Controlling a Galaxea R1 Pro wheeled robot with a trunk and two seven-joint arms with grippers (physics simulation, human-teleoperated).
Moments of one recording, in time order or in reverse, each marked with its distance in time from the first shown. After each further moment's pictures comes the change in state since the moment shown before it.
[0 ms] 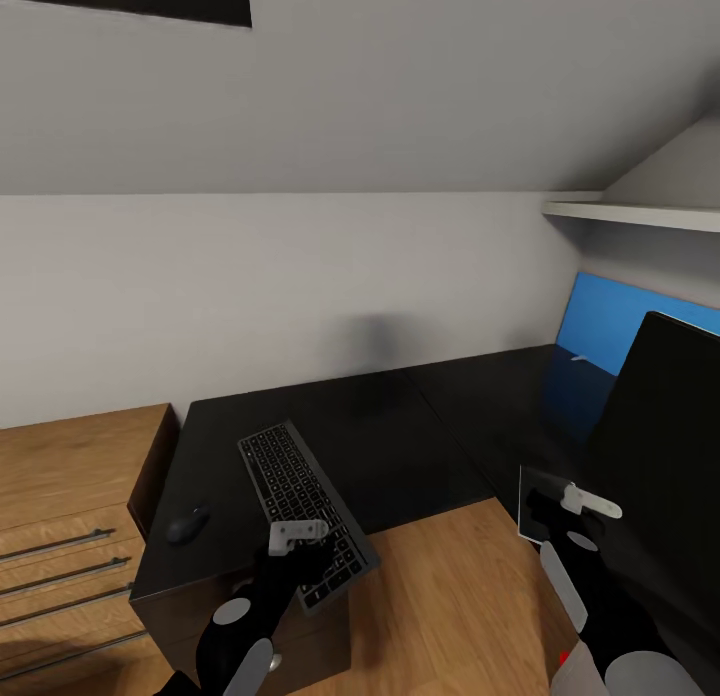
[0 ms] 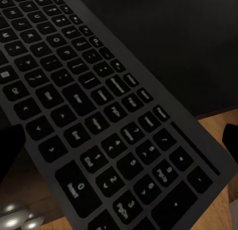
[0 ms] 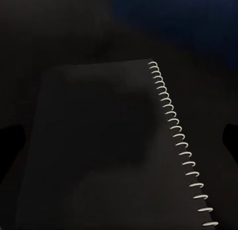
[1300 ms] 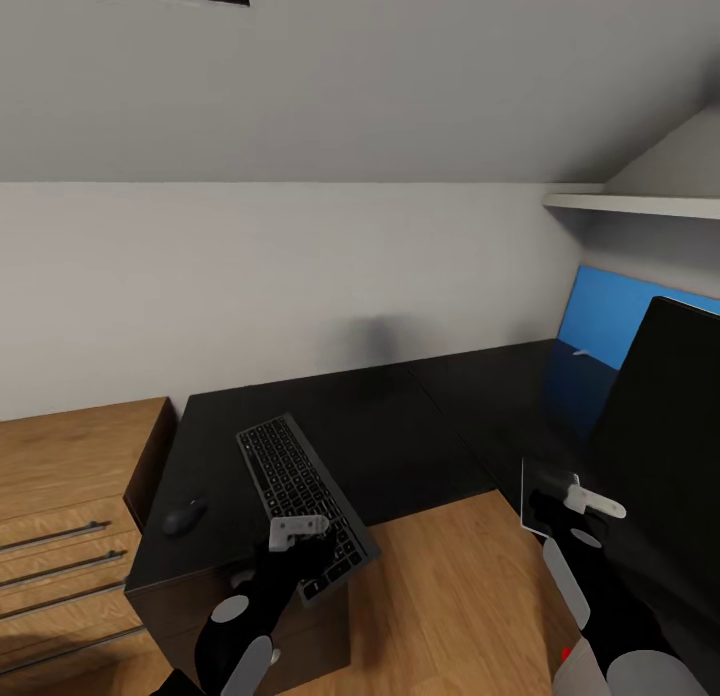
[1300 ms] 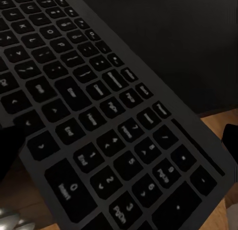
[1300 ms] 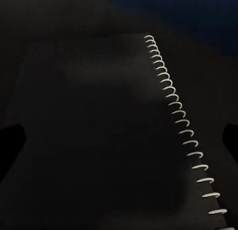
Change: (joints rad) left arm 0.000 -0.002 0.001 -0.027 0.011 -0.003 -0.001; right arm 0.000 0.000 -0.022 -0.022 0.000 0.045 -0.003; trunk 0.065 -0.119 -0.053
